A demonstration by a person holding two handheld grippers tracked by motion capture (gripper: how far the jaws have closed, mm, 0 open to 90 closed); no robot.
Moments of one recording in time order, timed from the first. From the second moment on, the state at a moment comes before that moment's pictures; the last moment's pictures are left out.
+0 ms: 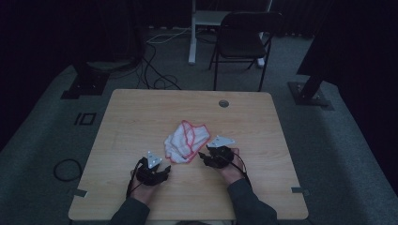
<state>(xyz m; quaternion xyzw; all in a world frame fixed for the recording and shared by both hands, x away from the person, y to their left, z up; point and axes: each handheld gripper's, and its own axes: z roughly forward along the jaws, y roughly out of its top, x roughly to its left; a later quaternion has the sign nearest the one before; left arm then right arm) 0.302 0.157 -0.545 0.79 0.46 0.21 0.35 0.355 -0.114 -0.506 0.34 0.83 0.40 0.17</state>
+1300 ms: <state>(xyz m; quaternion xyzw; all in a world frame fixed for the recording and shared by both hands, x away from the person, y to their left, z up) 0.322 0.125 -0.541 0.80 0.45 0.17 0.36 0.385 -0.079 -0.507 0.33 0.84 0.40 0.17</state>
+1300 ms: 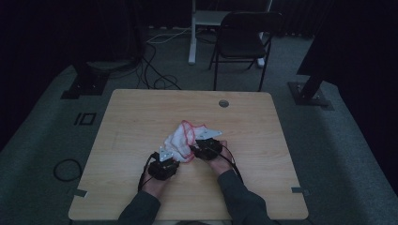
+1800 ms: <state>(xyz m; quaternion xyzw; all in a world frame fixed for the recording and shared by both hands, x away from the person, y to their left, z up) 0.322 0.125 -0.540 0.80 0.45 0.17 0.35 0.408 -0.068 -0.505 0.32 0.84 0.40 0.15</state>
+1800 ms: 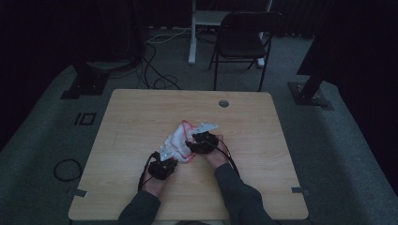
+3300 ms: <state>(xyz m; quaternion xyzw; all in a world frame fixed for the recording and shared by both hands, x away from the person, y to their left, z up) 0.319 0.153 -0.528 0.78 0.48 0.19 0.36 0.443 -0.089 -0.503 0.38 0.82 0.39 0.15</state>
